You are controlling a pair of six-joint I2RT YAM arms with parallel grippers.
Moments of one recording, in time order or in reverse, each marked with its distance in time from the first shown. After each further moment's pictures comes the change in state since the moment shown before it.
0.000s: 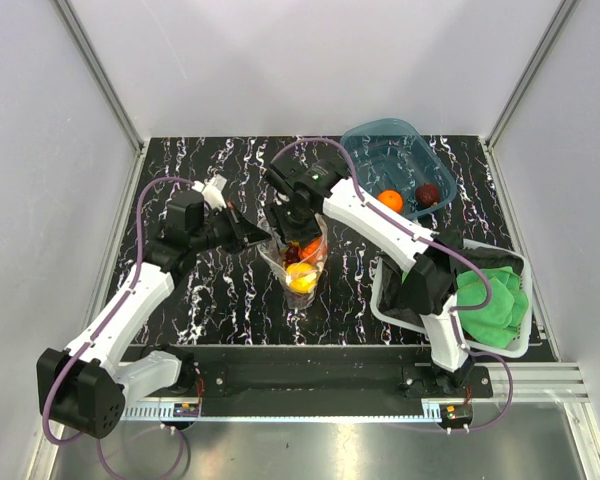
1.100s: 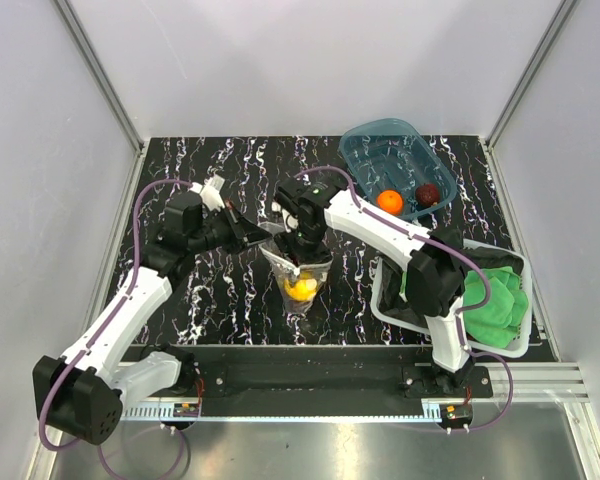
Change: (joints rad) left arm -0.013 -0.029 0.002 0.006 -0.001 -0.068; right arm -0.017 -0.043 -0.268 0.004 -0.208 -0.089
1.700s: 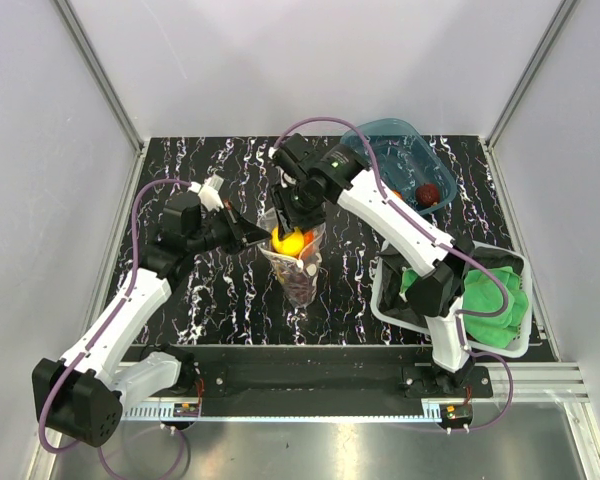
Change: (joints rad) left arm 0.001 -0.017 -0.010 0.008 -0.003 0.021; right arm 0.004 0.000 0.418 -0.077 0.208 0.061
